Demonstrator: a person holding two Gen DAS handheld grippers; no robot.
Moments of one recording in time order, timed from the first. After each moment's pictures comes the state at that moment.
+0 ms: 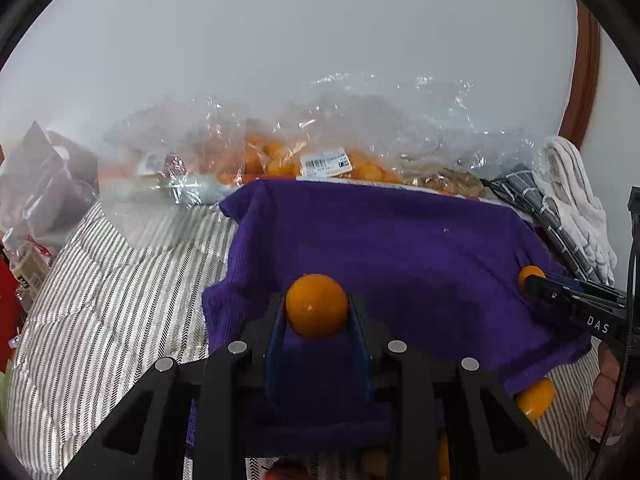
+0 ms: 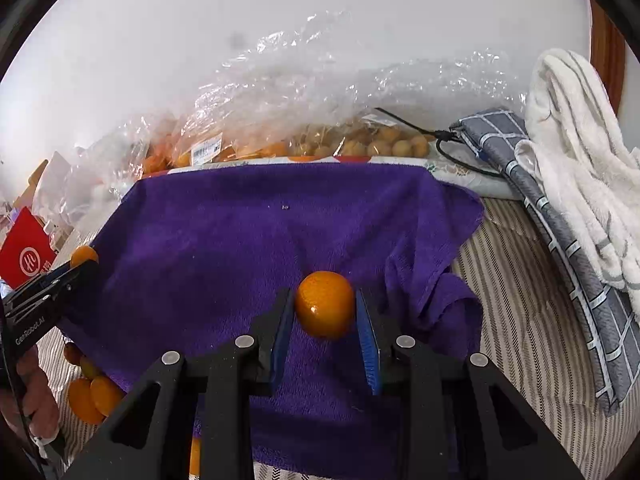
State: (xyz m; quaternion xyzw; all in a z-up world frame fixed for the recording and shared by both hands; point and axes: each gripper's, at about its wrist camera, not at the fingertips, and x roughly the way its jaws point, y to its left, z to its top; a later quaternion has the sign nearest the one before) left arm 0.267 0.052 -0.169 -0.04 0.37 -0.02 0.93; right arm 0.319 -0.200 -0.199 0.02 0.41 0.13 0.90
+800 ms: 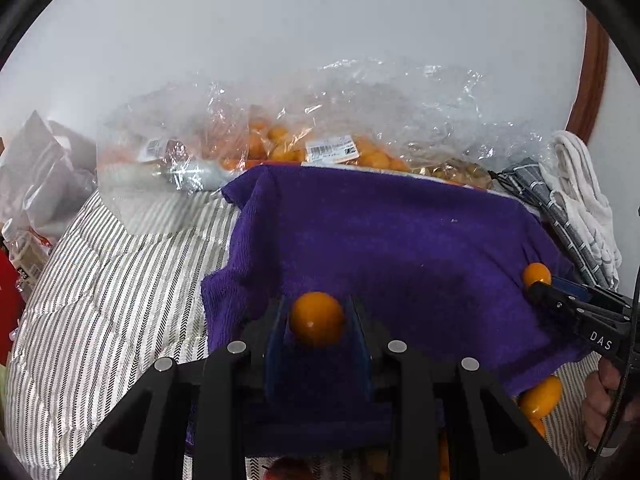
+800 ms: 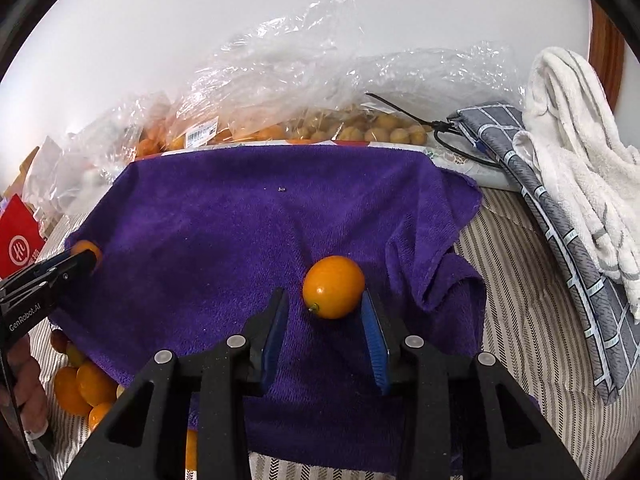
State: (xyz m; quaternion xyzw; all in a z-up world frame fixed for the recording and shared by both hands) left arm 0.271 0.052 -0.172 -0.04 0.39 -0.01 0.92; right arm 0.313 -0.195 -0.206 0.00 0.41 0.11 0.90
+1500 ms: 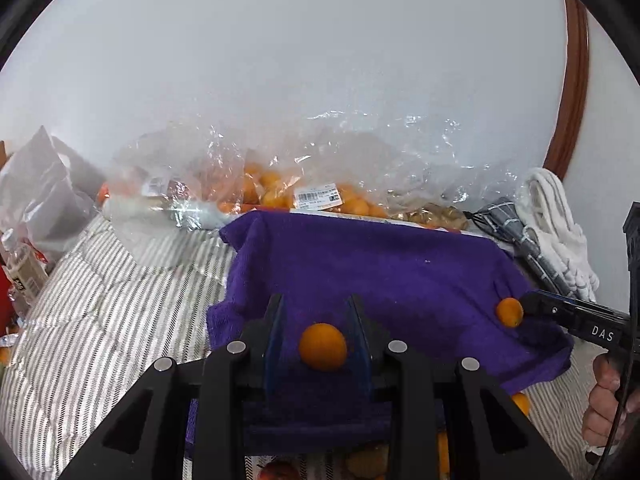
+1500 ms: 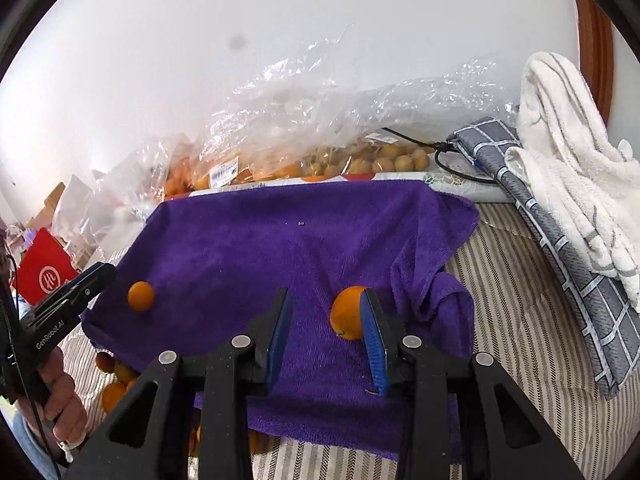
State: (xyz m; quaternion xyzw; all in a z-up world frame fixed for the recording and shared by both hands) left arm 0.253 0.059 -0.147 -0.07 0.32 -0.04 0.94; right arm 0.299 -0.211 -0.178 0.06 0.39 0.14 0.91
